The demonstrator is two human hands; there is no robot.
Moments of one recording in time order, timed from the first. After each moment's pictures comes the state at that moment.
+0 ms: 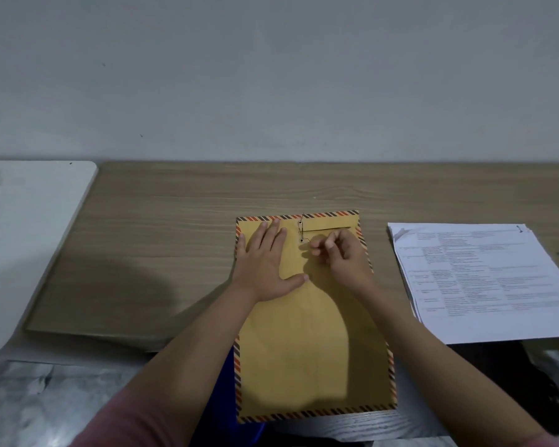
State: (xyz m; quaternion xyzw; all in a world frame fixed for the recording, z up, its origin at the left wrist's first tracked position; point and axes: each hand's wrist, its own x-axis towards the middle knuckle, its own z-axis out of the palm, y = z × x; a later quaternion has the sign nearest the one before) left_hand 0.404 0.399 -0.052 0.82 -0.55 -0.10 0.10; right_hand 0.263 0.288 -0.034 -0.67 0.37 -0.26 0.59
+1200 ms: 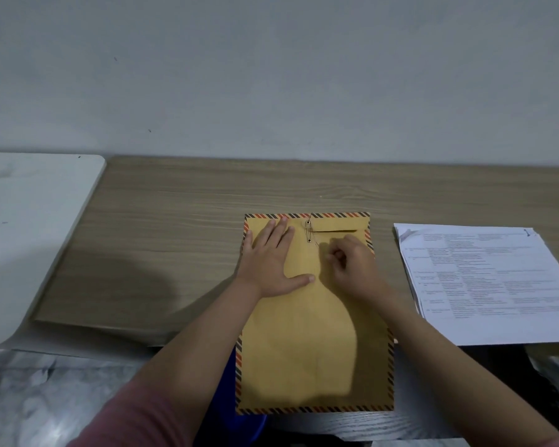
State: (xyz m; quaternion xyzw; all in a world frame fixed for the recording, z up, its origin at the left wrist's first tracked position) left_hand 0.407 0.399 -0.052 0.81 -0.57 -0.12 0.09; right_hand 0.248 0.284 -0.031 -0.89 0.33 -0.16 0.28
